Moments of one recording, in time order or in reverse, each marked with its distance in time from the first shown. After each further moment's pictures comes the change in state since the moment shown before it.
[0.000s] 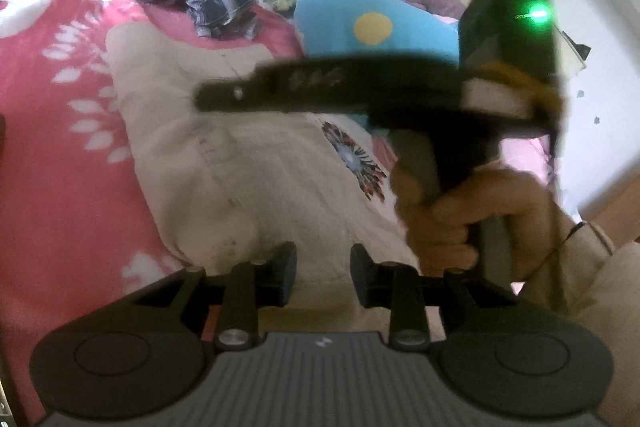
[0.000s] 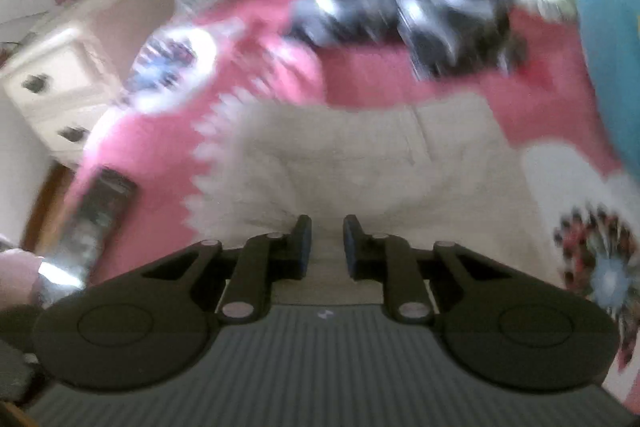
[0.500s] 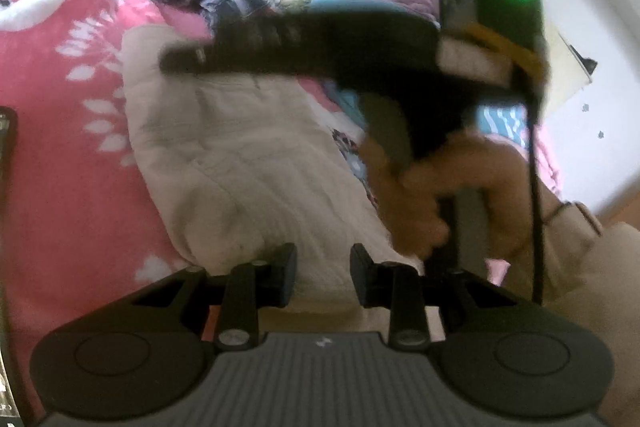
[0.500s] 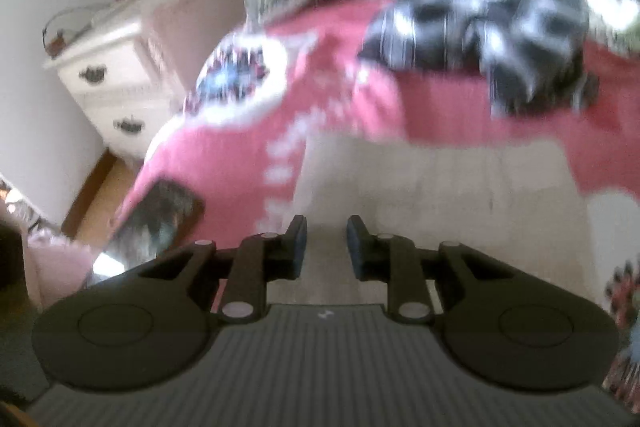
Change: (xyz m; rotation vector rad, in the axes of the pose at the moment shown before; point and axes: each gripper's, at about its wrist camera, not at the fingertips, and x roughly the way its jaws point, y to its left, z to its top) left arm -0.004 0.009 0.007 -0.046 -0.018 0.009; right arm 0.022 0.021 0.022 -0.102 -0.012 0.081
